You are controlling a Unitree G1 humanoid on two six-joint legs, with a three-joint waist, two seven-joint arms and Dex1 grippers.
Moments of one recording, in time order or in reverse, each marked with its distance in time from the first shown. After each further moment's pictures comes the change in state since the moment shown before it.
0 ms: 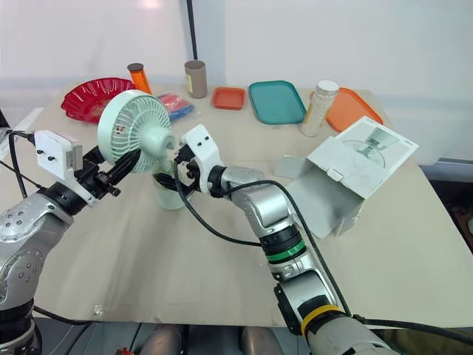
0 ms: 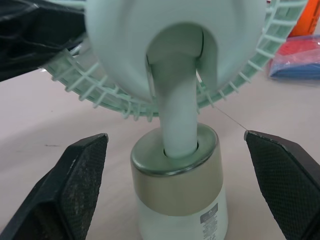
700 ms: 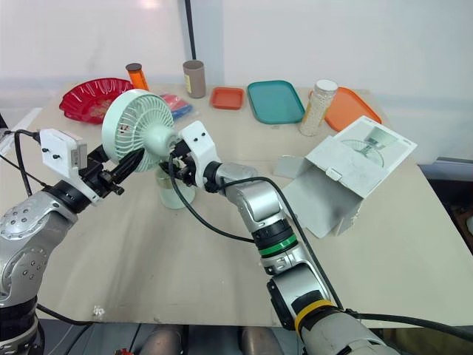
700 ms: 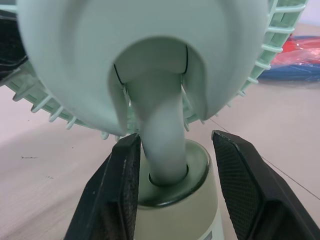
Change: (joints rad) left arm -0.014 -0.003 -0.018 0.007 0.003 0.002 0.001; right arm -0.045 0.043 -0.015 0.107 -0.032 -0.066 -0.034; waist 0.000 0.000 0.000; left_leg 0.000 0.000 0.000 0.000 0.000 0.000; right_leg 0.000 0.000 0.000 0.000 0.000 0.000
